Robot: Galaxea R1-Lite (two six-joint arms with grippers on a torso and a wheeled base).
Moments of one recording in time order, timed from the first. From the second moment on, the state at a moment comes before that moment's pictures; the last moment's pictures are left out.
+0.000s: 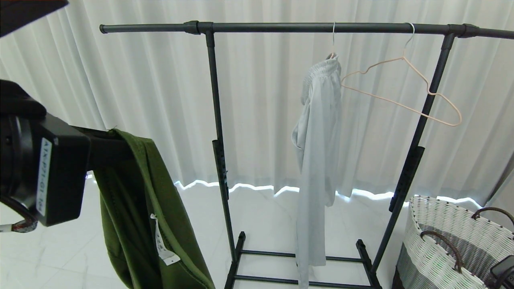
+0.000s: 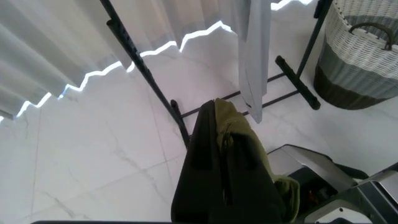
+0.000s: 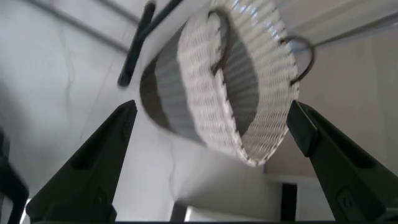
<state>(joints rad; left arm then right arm) -0.94 1.28 -1.47 0.75 0.45 -0.09 0.26 1.01 -0.01 -0.35 -0.39 -0.44</state>
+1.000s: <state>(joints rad) -0.92 1.27 -1.42 0.75 0.44 -0.08 0.22 0.86 0.00 -0.07 -0.32 -0.12</state>
